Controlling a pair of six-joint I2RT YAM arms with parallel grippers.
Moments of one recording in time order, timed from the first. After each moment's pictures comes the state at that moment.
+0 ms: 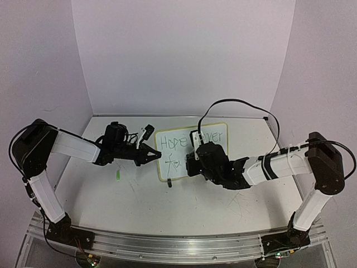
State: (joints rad) left arm -0.56 1.74 0.85 0.42 0.69 -0.02; right arm 1.02 1.73 0.95 0.30 0.49 0.35
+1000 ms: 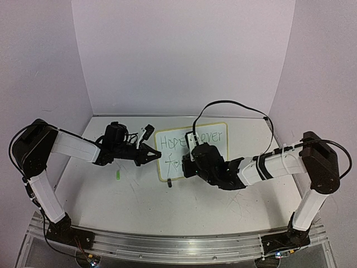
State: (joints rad) left arm -0.56 1.74 0.85 0.42 0.68 -0.03; right arm 1.03 1.78 0.99 0.29 0.50 0.33
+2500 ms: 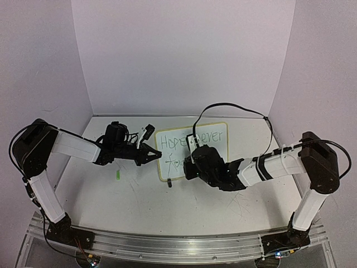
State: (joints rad) left arm -0.56 1.74 0.86 0.41 0.68 -0.03; right arm 1.03 1.78 0.97 0.28 0.52 0.32
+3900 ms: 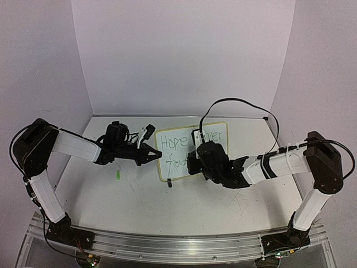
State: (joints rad) left arm -0.56 1.75 0.87 0.40 0.67 -0.03; right arm 1.00 1.74 0.95 0.30 0.51 0.35
